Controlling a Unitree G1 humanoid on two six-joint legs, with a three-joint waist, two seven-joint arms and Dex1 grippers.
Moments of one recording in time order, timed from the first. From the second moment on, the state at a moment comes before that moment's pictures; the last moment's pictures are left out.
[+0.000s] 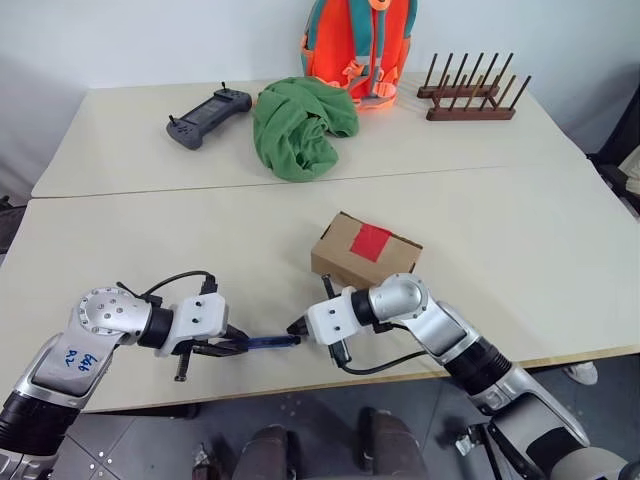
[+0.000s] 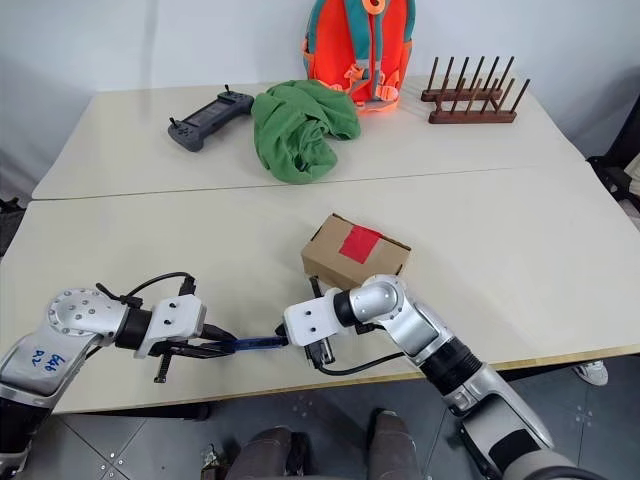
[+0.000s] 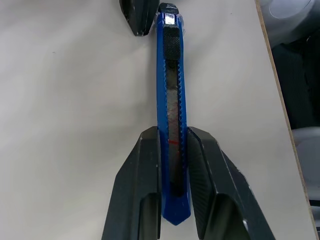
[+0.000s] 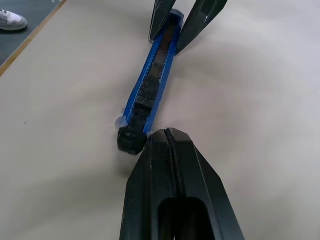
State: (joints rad) left arm -0.17 0.94 -0.08 -0.21 -0.19 0.23 -1.23; right arm -0.63 -0.37 0.57 0.11 -0.14 -0.13 1.11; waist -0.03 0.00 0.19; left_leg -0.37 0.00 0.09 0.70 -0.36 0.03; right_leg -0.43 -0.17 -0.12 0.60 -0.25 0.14
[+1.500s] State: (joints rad) left arm -0.18 0.93 -0.10 -0.22 -0.17 0.29 -1.19; right arm -0.65 -0.35 0.57 0.16 -0.17 -0.19 1.11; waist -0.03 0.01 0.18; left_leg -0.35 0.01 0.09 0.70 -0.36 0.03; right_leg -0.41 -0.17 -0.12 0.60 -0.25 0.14
